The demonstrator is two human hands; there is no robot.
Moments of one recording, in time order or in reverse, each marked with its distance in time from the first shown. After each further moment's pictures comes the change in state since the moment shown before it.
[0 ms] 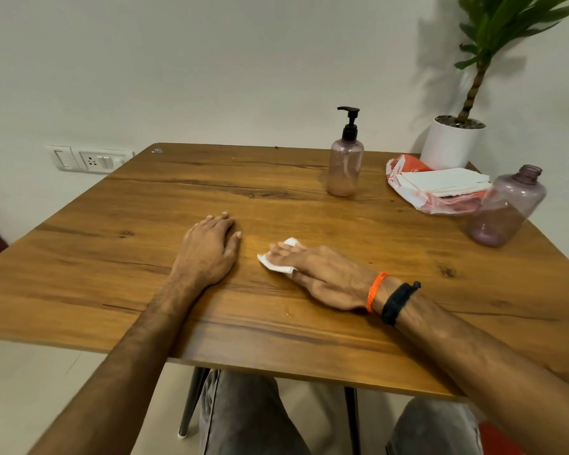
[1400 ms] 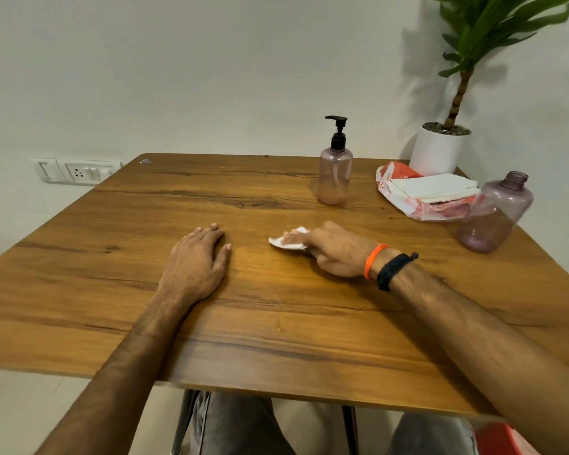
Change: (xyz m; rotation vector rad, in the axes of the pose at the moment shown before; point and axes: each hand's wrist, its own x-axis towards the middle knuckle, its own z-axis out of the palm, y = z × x) left_hand -0.001 -0.001 -0.004 -0.041 -0.003 0.028; right_hand 0.017 0.045 -0.037 -0.074 -0.040 0.250
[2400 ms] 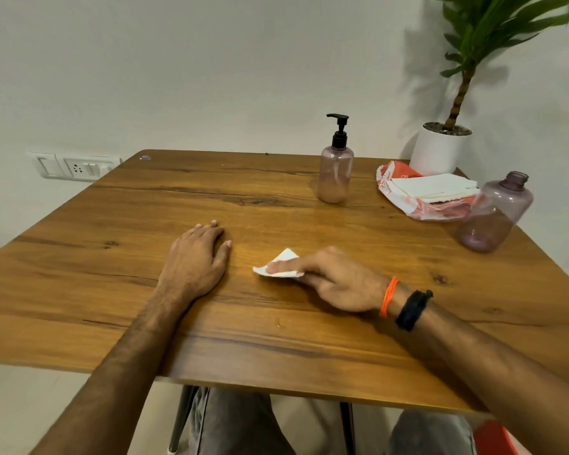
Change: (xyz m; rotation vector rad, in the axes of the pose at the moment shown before) left_hand -0.002 0.005 0.000 0.015 -0.001 -0.029; right_hand -0.041 -0.030 0.021 0.246 0.060 -0.191
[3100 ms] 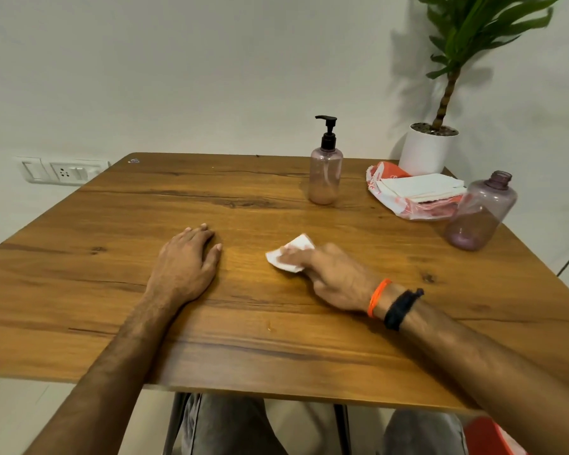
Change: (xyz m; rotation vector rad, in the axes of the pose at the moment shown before) left_hand 0.000 -0.001 -0.003 -0.021 -0.009 0.023; right_hand 0.004 0.022 0.005 -0.177 0.095 0.128
